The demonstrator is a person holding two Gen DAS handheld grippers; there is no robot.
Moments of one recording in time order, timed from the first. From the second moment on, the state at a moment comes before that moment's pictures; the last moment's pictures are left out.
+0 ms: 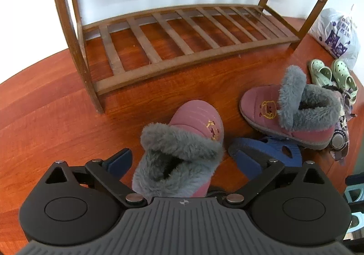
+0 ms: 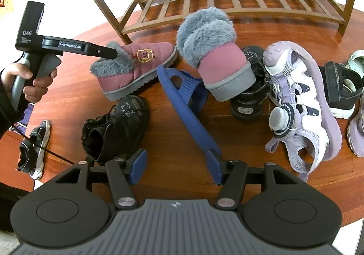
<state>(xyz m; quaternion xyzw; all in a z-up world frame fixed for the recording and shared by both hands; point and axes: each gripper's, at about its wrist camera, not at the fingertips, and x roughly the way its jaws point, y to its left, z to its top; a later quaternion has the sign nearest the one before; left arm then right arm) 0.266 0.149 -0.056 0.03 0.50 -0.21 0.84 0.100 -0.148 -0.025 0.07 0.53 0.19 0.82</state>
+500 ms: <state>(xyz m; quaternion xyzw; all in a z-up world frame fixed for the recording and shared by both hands) 0.292 0.122 -0.094 0.06 0.54 -0.21 0.81 0.096 -0.147 -0.024 0.07 0.53 0.18 0.82</state>
